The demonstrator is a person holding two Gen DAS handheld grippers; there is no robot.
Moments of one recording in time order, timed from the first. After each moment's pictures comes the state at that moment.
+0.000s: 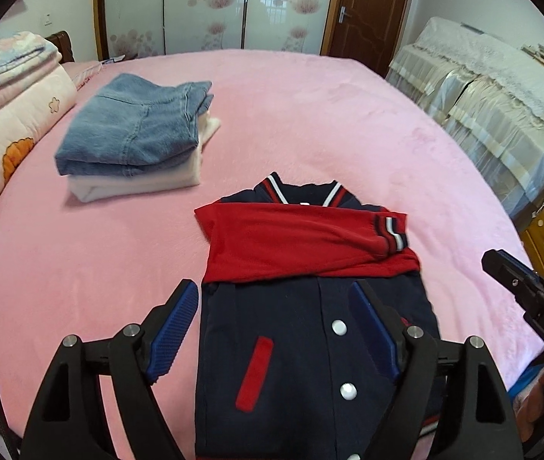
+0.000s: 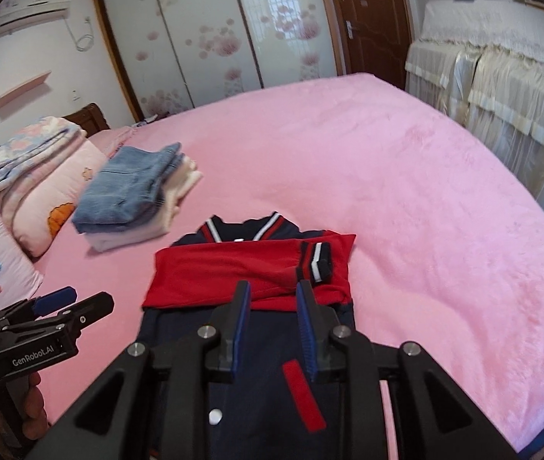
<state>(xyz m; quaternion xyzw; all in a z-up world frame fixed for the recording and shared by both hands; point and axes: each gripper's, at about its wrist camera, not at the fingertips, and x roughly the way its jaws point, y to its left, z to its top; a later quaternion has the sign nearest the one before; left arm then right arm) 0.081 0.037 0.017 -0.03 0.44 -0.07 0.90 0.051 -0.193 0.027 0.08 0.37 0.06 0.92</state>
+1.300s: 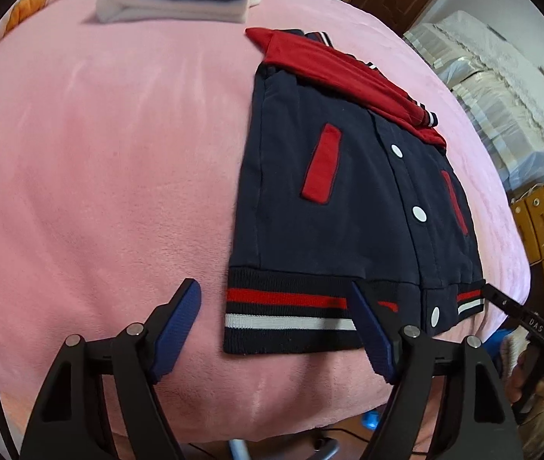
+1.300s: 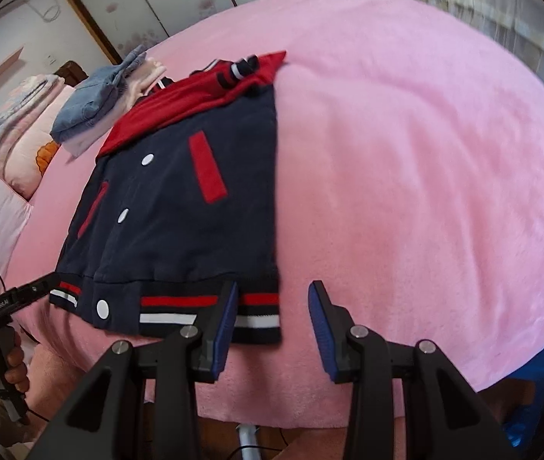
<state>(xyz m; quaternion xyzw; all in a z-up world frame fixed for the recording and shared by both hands) -0.023 0.118 -0.138 -0.15 0.54 -0.10 0.82 -0.056 -0.269 -0.122 0.15 0.51 0.07 0.84</state>
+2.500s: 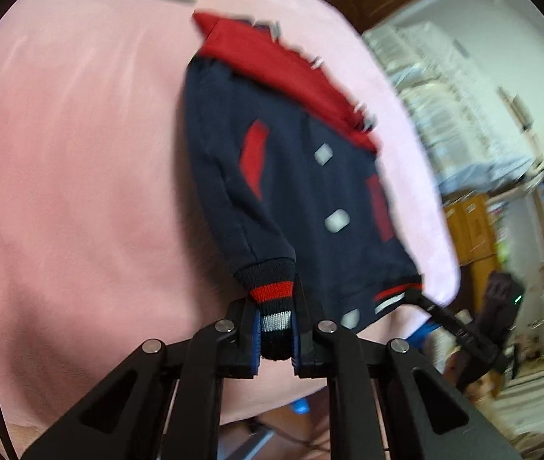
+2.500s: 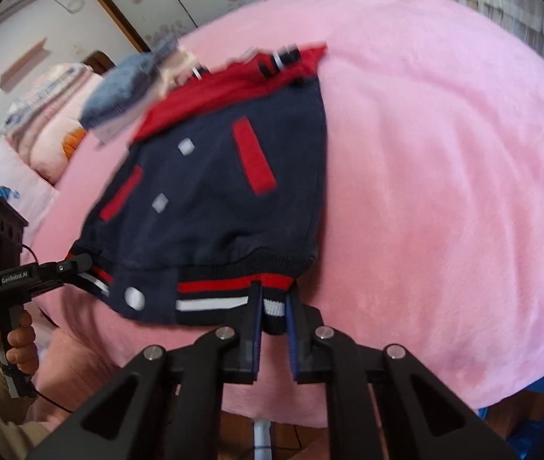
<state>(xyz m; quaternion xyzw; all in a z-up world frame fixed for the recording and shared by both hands) -0.001 0.110 -0.114 -0.26 0.54 -0.22 0.77 -0.052 -0.252 -0.094 0.15 0.49 0.13 0.85</state>
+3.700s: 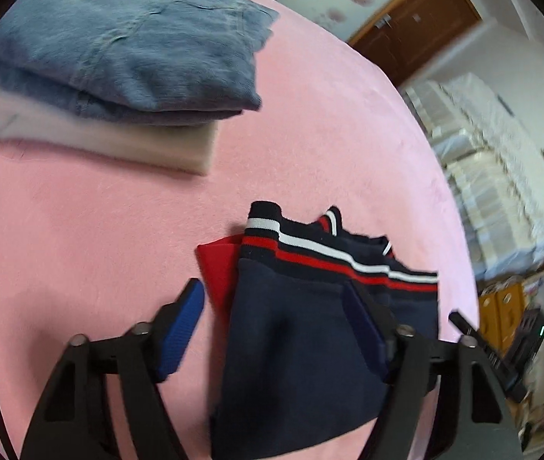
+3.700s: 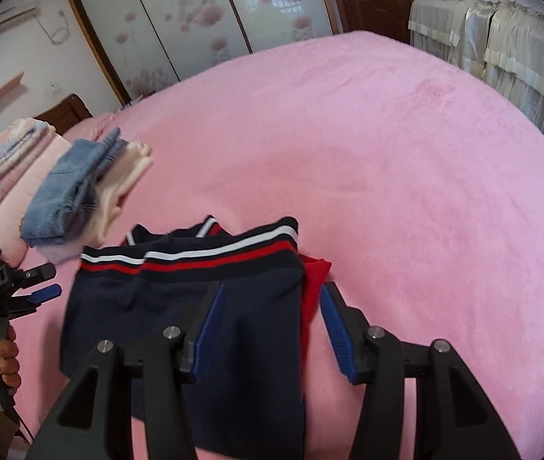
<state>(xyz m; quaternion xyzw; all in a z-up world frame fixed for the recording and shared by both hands) 0.260 0.129 -0.104 -0.23 0.50 -0.13 0.82 0.215 -0.262 -0.085 0.12 0.45 0.07 0.89</state>
